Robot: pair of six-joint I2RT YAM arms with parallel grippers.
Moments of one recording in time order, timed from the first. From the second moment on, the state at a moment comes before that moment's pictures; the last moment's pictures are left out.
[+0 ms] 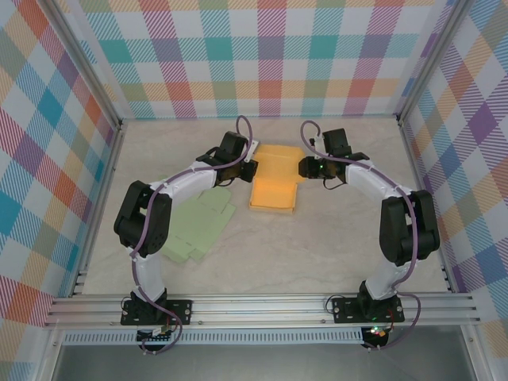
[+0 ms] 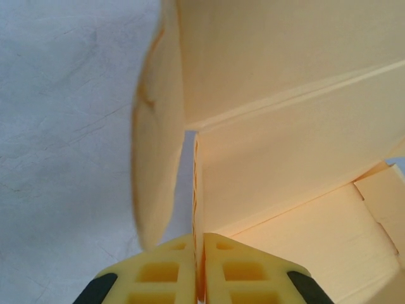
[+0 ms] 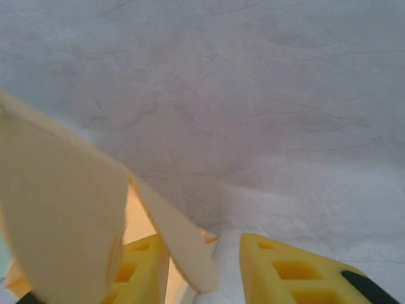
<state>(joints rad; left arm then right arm) -0.52 1.91 1.41 -0.28 0.08 -0.06 0.28 1.71 1.22 -0.40 -0.24 0.21</state>
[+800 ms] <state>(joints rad) -0.54 1.91 1.41 -0.28 0.07 -0.12 0.30 1.72 1.22 -0.35 -0.27 0.19</state>
